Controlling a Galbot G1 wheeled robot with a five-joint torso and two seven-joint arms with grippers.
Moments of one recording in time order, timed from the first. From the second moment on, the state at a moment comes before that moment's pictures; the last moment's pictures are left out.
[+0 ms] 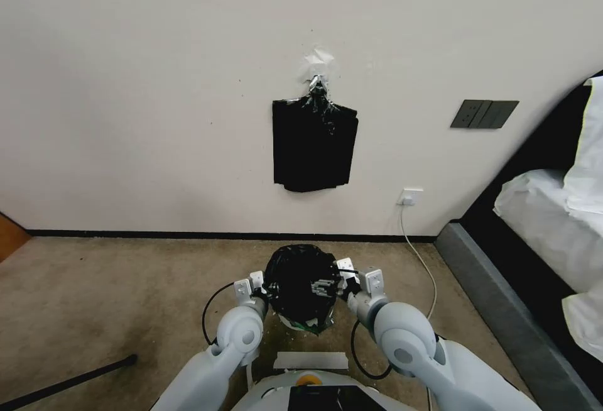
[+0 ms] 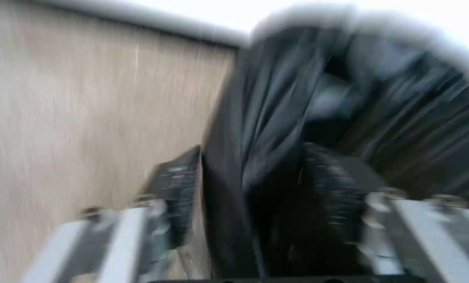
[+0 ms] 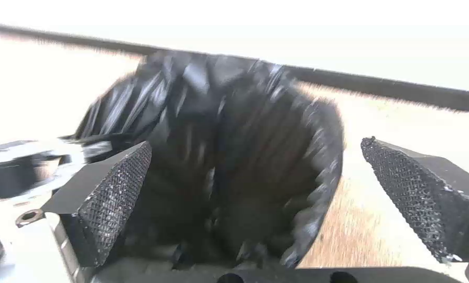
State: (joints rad) left arm 1.32 -1.09 -0.09 -2.12 -0.90 0.44 -0.70; right arm -1.26 0.91 0.03 2.35 0.86 -0.62 0.61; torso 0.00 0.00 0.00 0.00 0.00
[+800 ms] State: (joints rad) left arm 1.78 -1.26 -0.58 -2.12 -0.18 -0.26 -0.17; right arm -1.73 1.39 0.46 2.10 0.06 0.22 0.16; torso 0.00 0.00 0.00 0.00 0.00
